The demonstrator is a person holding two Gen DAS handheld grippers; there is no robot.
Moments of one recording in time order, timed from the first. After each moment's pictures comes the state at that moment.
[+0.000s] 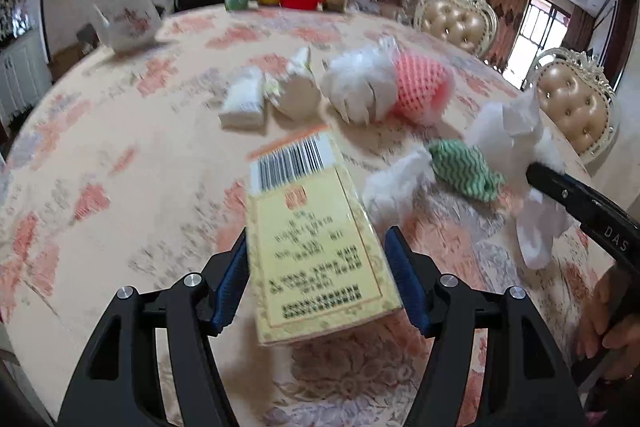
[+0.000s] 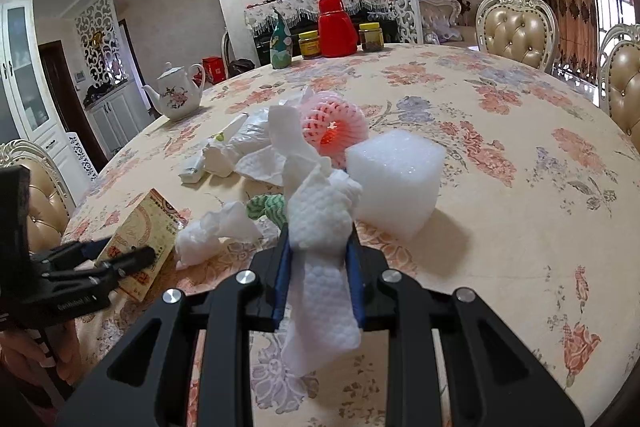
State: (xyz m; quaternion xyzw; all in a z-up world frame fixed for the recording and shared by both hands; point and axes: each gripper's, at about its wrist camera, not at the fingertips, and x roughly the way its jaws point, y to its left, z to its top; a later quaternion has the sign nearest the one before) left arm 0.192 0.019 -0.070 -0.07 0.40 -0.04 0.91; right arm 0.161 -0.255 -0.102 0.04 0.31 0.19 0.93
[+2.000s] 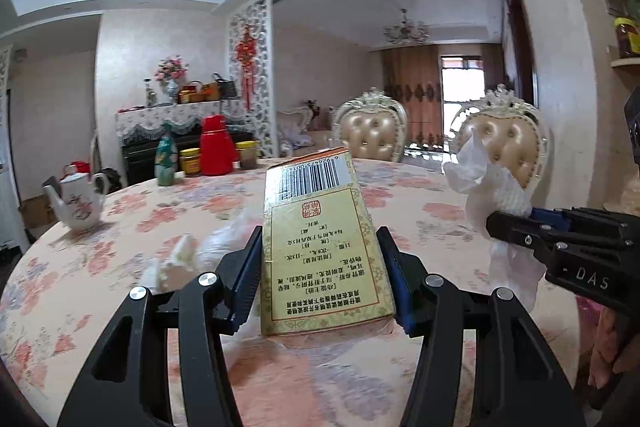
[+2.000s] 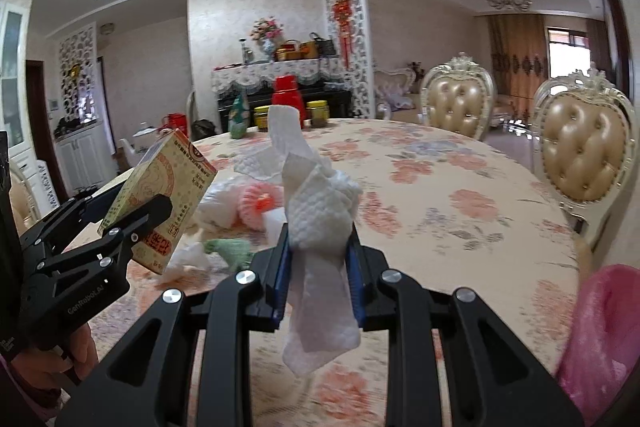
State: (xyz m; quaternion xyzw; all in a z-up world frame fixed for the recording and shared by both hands) left arm 0.142 -0.118 0.003 0.04 0.12 -0.14 0.98; right arm 0.068 -0.344 -0.046 0.03 0.18 0.08 0.98
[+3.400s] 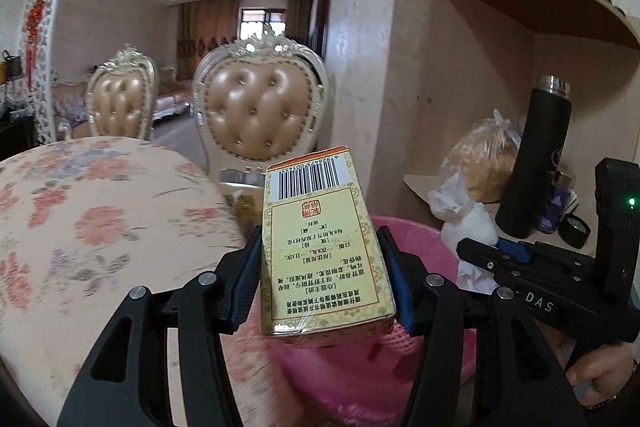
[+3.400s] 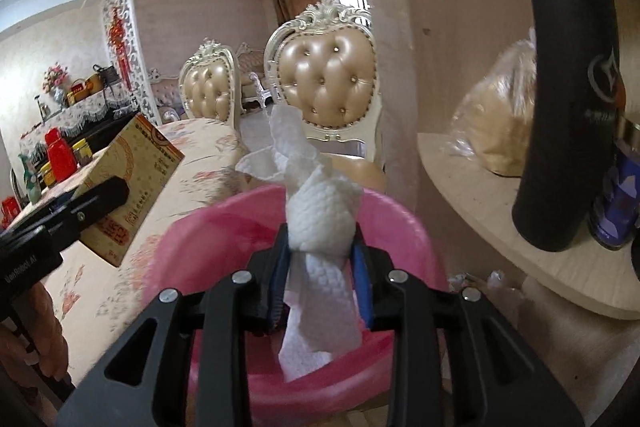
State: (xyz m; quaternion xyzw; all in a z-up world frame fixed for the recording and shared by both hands) left arm 0.166 -0.497 -0.031 0.07 0.20 -0.50 0.84; right arm -0.040 -0.676 -0.118 0.16 0.21 -0.25 0.93
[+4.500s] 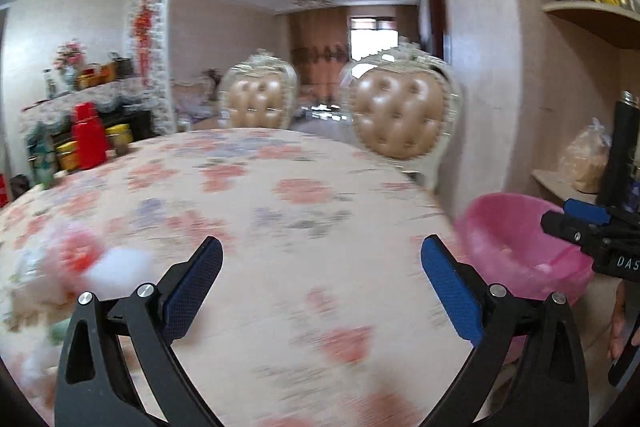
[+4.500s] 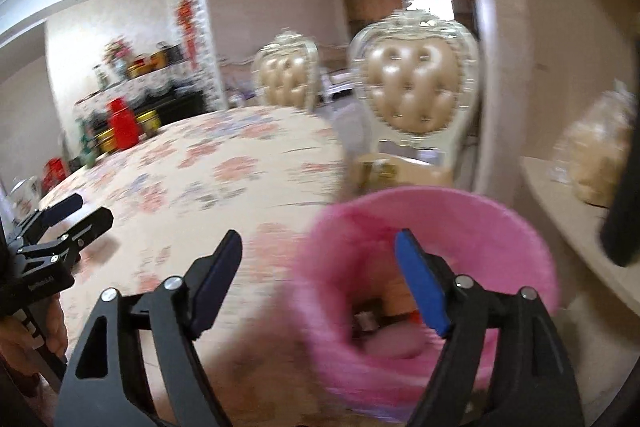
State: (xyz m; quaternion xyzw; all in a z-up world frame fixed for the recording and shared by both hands) left arm 0.185 -0.284 -0.020 0.07 0.18 -0.28 0.94; right arm 0.016 -0.547 -0.088 0.11 0.22 -0.11 0.96
